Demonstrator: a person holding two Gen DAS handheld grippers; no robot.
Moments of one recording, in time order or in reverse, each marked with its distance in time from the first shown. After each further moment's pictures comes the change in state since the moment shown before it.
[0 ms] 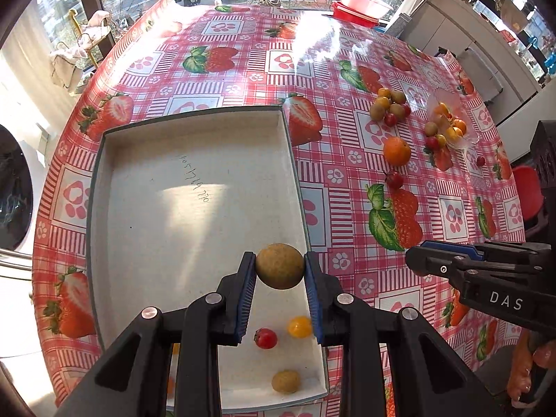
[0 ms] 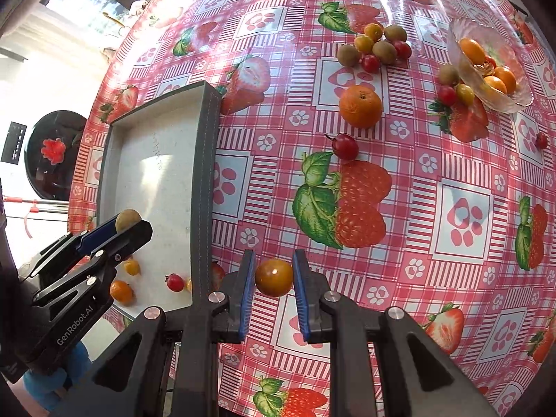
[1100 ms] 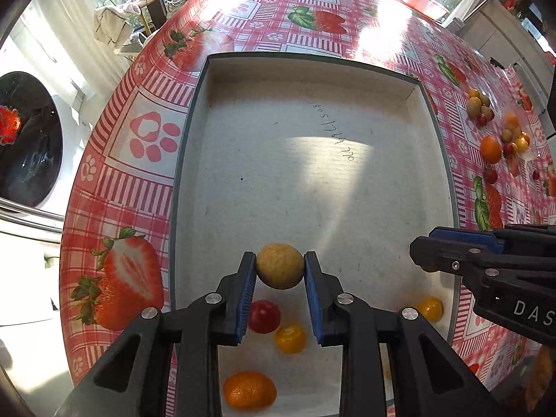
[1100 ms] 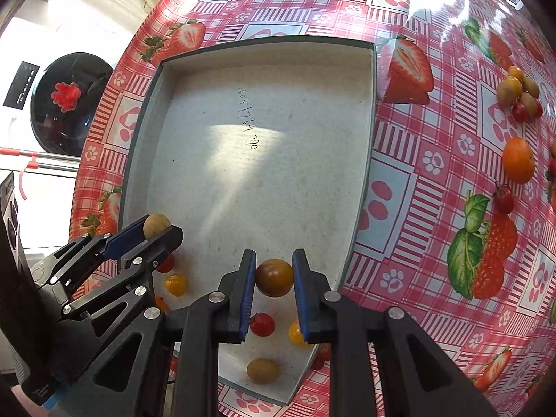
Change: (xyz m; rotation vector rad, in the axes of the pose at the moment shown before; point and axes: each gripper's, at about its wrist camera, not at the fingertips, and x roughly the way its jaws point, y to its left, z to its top) left arm 0.030 0.100 -0.028 -0.110 0.064 0.112; right arm 0.072 0.116 0.019 -0.169 0.113 0.004
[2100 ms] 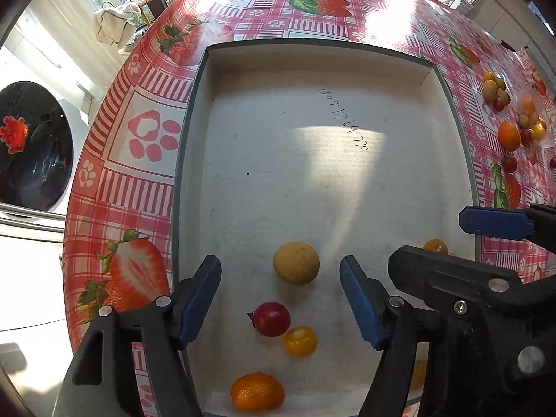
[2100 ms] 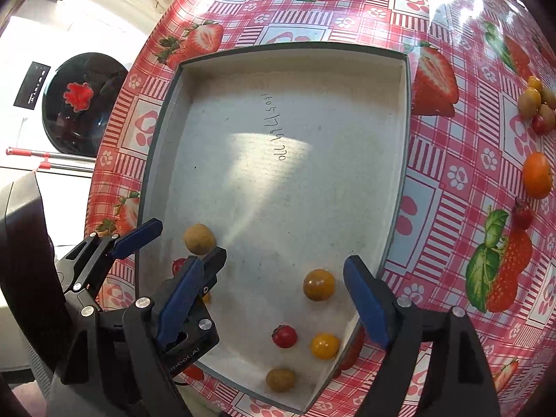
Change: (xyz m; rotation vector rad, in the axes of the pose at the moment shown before) left arm 0.010 -0.013 0.010 0.027 0.052 0.080; right arm 0.007 0.017 0.014 -0.013 0.000 0.068
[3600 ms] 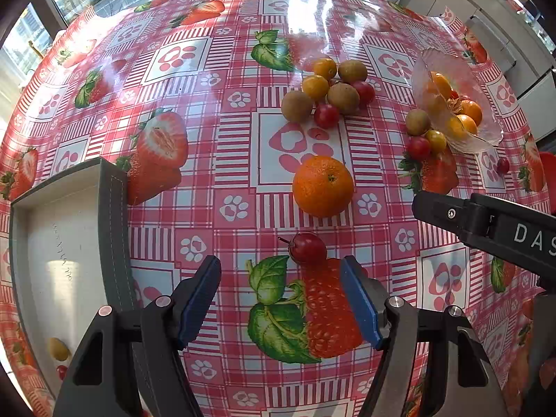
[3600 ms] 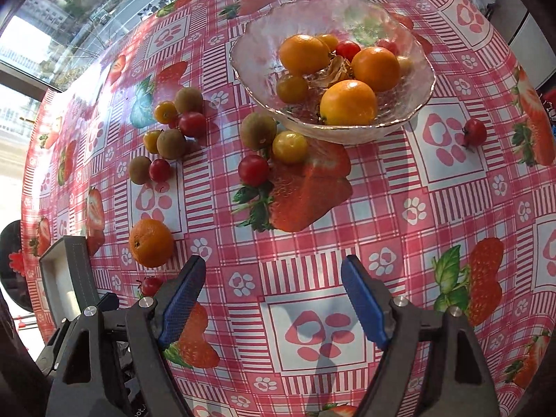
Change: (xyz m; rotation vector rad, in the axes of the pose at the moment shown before) left arm 0.011 -0.243 0.069 0.147 -0.052 -0.102; right arm -0.096 -0.294 -0.016 0.519 -0.237 -0.201
